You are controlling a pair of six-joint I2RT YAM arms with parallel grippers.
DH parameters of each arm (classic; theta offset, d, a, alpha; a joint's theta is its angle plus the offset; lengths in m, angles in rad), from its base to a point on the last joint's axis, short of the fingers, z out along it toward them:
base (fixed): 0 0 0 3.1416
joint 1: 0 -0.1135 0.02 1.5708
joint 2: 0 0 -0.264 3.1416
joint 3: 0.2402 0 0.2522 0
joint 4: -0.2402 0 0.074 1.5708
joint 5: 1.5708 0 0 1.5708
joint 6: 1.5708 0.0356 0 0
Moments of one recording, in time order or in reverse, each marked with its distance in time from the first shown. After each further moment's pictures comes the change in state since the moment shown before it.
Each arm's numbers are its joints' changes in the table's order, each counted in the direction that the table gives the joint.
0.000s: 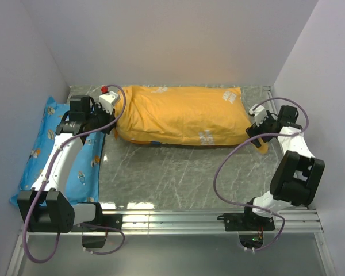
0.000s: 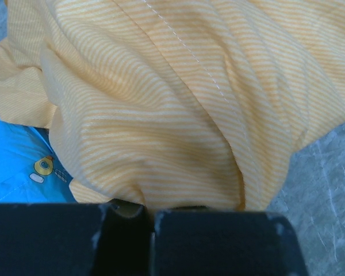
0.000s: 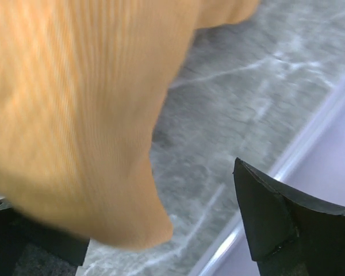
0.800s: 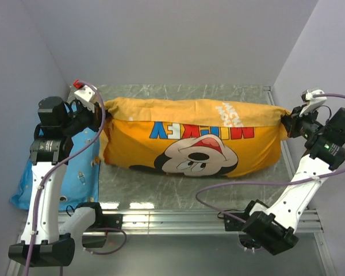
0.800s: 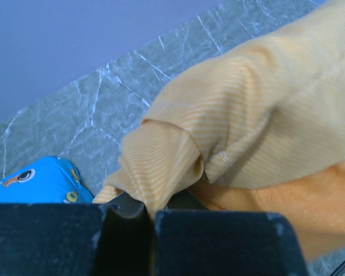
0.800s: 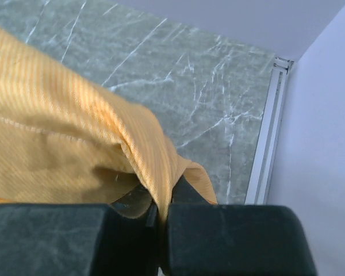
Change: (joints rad) left arm -0.045 -0.280 0.126 -0.047 0.119 -0.149; right arm 0.360 -0.465 0.309 -0.357 -0.466 0.446
